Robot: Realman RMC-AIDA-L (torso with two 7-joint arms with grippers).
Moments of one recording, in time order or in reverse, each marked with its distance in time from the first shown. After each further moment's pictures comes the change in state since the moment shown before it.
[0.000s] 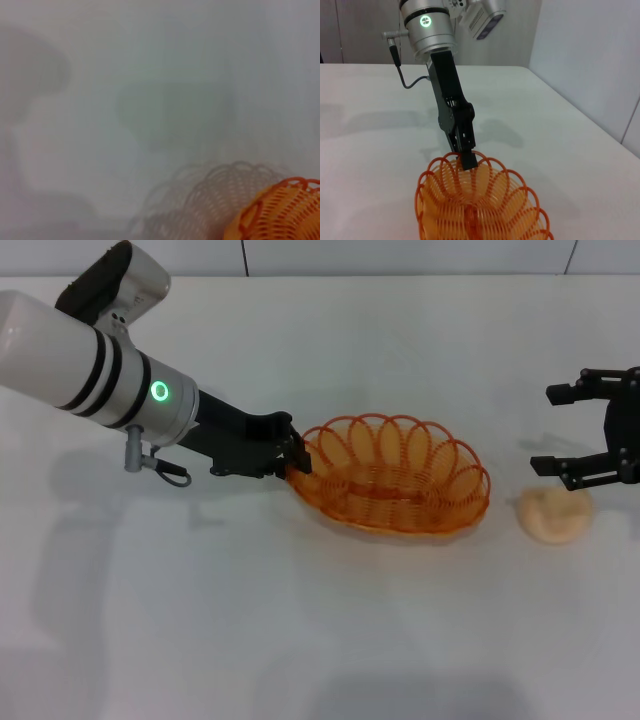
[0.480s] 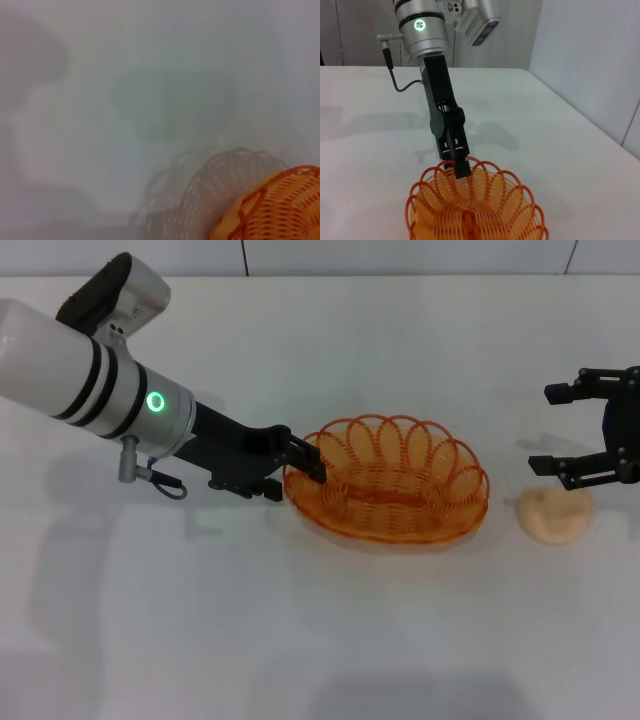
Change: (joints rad) left arm 0.010 0.002 0.000 -0.002 -0.006 0.039 0.009; right arm -0.001 0.003 0.000 -0.002 0.004 0.000 0.000
